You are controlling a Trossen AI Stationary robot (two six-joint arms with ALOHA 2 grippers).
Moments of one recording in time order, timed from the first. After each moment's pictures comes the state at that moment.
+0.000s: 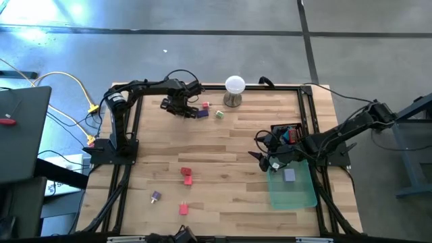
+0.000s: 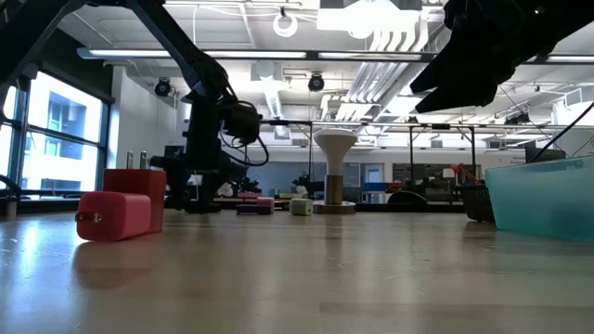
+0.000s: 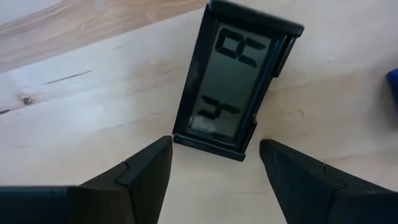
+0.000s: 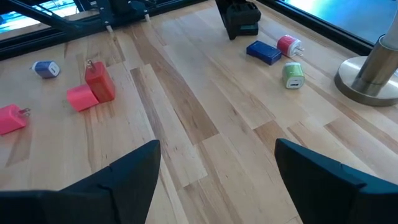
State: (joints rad) left arm 0.65 1.91 1.25 -0.88 -0.08 -0.66; right arm 0.36 1.09 0.55 -0.06 0.62 0.55
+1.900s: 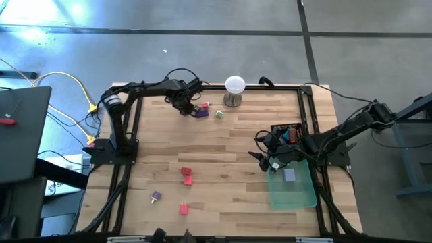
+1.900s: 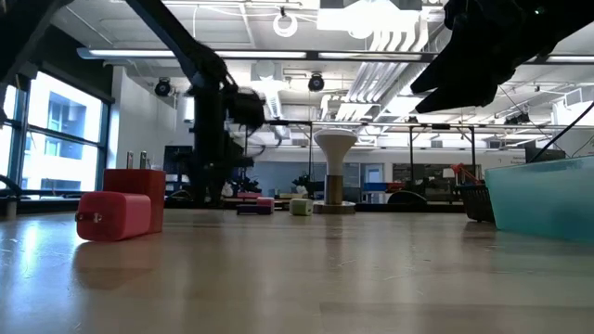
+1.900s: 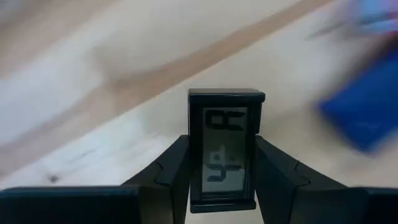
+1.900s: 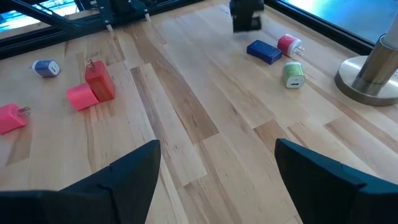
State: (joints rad) left arm 0.62 1.83 1.24 -0.77 -0.16 -0.45; right arm 0.36 1.09 0.55 -0.07 0.62 0.55
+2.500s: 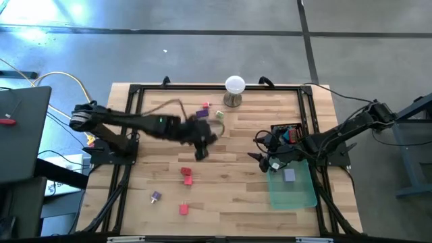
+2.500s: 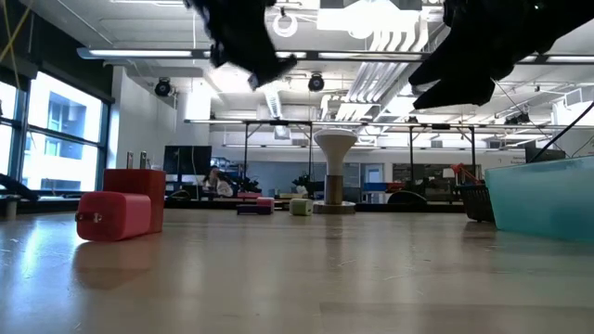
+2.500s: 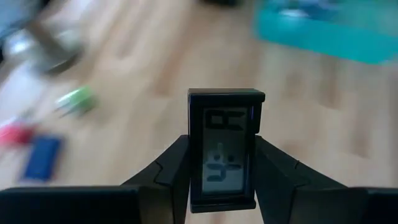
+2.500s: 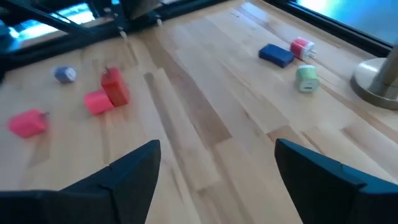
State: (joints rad) left arm -0.07 1.45 1.25 -0.55 -0.24 -0.34; right arm 0.36 1.09 0.54 -0.03 0.59 0.55
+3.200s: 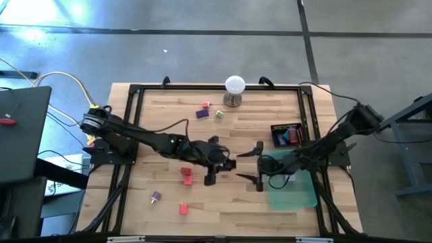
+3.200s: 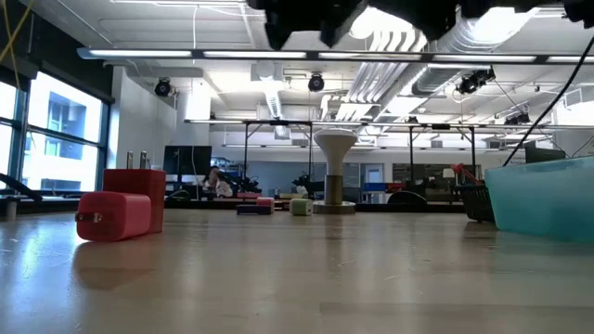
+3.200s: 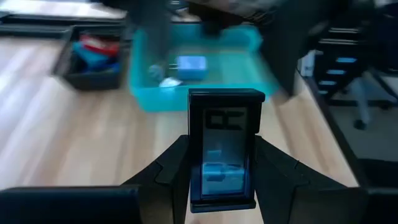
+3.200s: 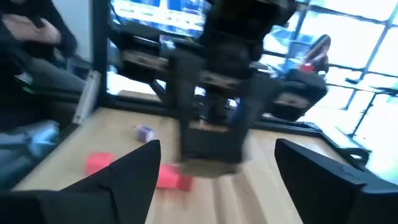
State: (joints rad) left arm -0.24 1.61 1.22 -0.04 -0.12 -0.17; right arm 0.50 1.38 0.54 0.82 0.53 -0.12
